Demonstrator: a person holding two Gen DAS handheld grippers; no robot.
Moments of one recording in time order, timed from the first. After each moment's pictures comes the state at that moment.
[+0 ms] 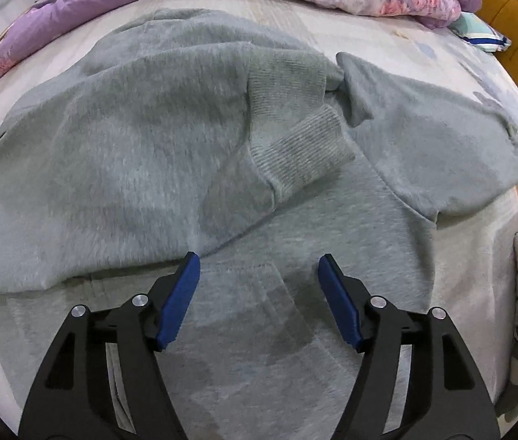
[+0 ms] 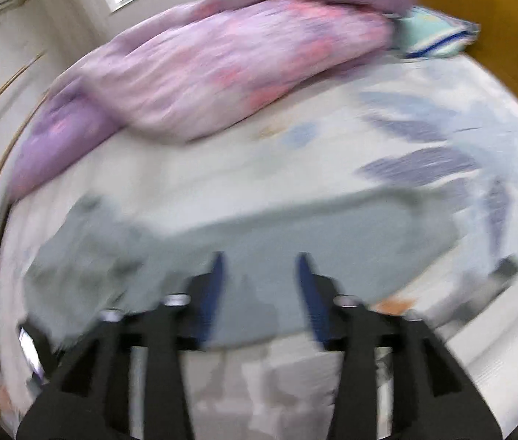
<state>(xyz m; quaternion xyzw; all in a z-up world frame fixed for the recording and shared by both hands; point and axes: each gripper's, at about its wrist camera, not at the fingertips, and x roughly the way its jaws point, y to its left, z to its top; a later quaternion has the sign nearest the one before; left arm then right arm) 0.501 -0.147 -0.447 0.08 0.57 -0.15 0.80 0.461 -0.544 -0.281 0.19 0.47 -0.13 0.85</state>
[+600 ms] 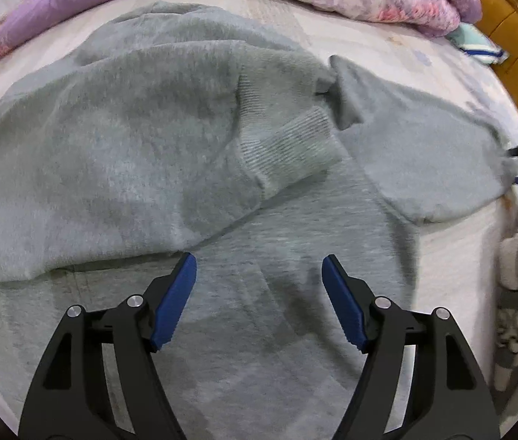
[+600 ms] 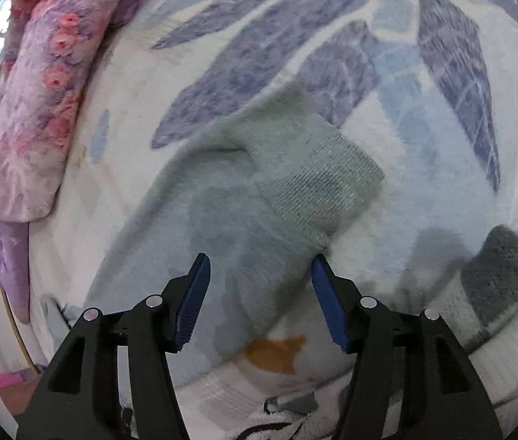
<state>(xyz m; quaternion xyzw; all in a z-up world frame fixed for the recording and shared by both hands) 0.499 -0.147 -0.445 0.04 0.58 -0.17 0.80 0.458 -0.693 -0.428 0.42 0.57 -0.19 0.68</state>
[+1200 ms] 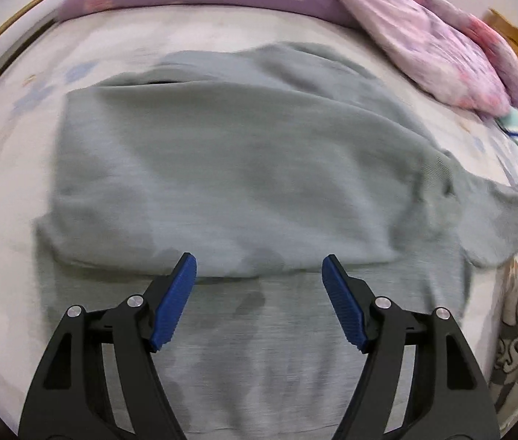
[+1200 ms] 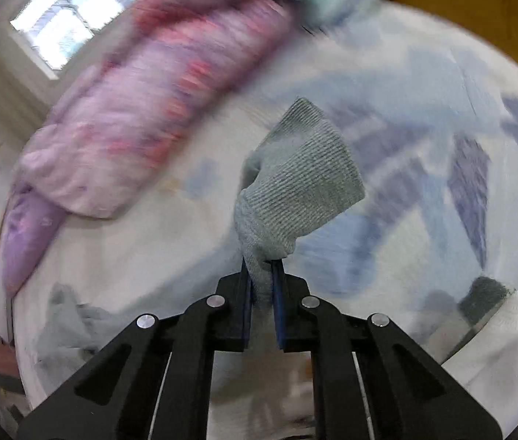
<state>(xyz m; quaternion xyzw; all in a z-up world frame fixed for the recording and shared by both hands) 0.523 0.032 -0.403 -0.04 0.55 -0.06 0.83 0.464 -0.588 -0.300 0.28 0.40 -0.14 0.86</state>
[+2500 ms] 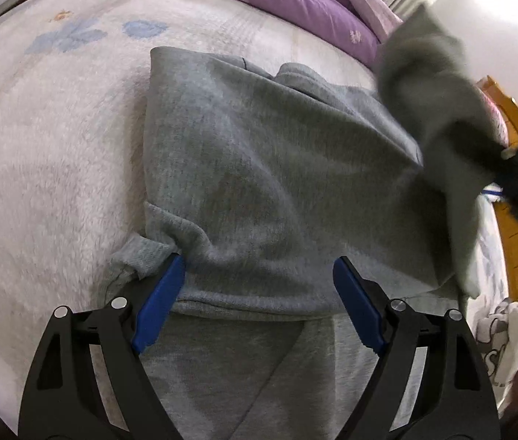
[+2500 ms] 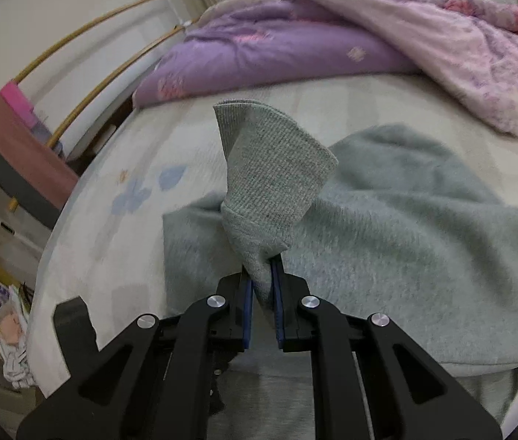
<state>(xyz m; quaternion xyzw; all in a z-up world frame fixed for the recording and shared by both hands) 0.550 0.167 -0.444 -0.17 0.52 -0.12 0.83 0.539 -0.021 -0.345 0.10 0.47 0.15 0.86</state>
